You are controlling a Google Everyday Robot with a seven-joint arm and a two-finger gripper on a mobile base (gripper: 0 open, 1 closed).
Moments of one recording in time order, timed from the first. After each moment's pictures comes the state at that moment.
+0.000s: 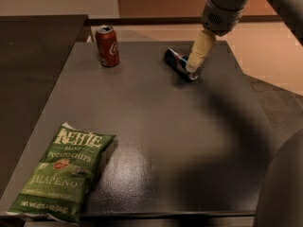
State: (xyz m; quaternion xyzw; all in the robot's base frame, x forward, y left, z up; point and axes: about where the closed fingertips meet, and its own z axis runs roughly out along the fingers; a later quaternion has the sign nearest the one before) arm 0.636 -0.168 0.917 -0.44 0.89 -0.02 0.12
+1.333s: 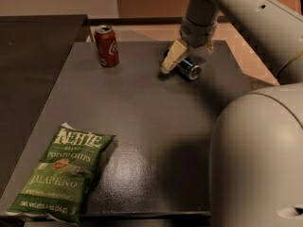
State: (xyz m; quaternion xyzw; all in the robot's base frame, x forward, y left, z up) arm 0.678 -0.127 0.851 -0.29 0.95 0.03 0.07
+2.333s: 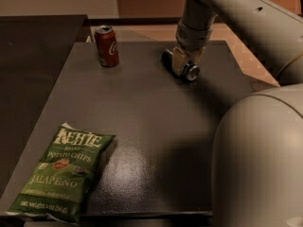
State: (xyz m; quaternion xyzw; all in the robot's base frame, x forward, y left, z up) arm 0.670 -0.117 0.843 -0.30 0.95 0.03 0.06
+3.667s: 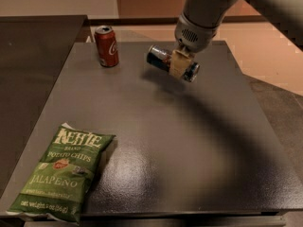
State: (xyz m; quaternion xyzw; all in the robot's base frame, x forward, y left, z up) arm 0.575 -0.083 0.911 -0.49 0.86 0.02 0.14
